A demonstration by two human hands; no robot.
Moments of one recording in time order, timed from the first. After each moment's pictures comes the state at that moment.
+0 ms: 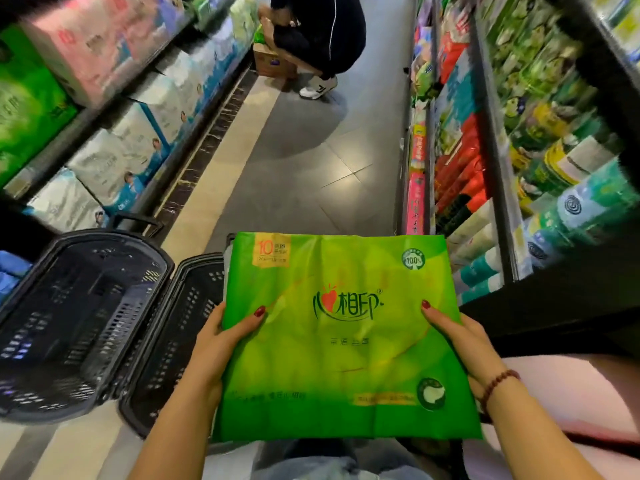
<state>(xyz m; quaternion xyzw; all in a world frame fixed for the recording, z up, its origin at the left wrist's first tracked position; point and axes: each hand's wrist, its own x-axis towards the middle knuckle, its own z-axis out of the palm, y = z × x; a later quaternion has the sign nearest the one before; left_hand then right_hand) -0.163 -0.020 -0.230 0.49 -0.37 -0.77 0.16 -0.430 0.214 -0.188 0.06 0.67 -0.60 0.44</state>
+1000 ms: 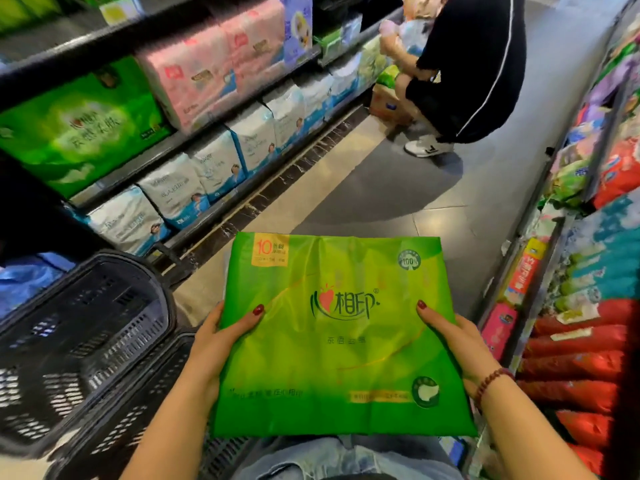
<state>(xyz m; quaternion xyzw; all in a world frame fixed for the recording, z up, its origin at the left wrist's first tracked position) -0.381 -0.238 -0.214 0.58 -0.25 -0.70 0.32 -0.717 -0.148 -0.195 -0.10 0.67 -0.47 0.57</state>
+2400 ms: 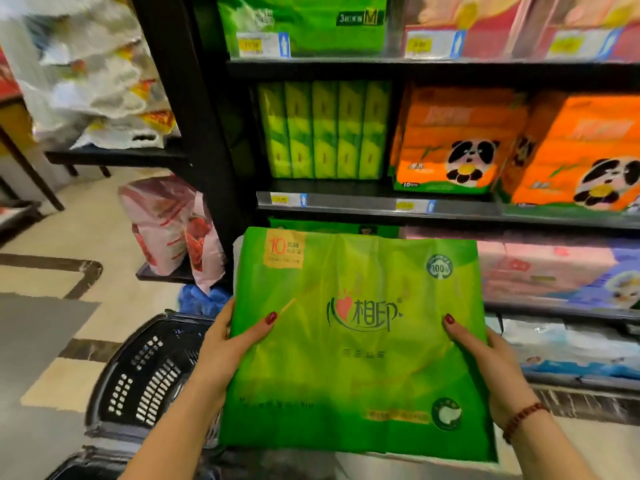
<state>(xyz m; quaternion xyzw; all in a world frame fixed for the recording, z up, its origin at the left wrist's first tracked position) -0.305 -0.502 -0.115 0.61 -0.13 -0.34 0.71 -0.578 -0.729 -0.120 -0.49 0.44 -0.28 0.70</state>
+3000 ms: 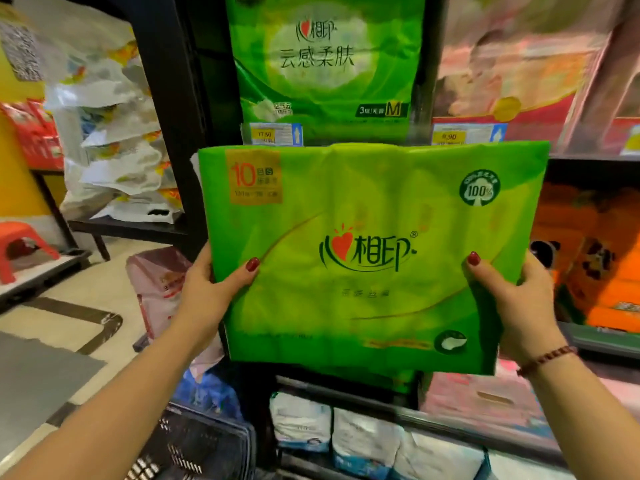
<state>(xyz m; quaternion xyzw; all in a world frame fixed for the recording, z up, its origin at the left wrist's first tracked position) -0.179 -0.656 -0.011 0.56 -0.31 -0.05 0.76 -0.425 -0.911 -0.001 -0.62 0.14 -0.49 0.60</state>
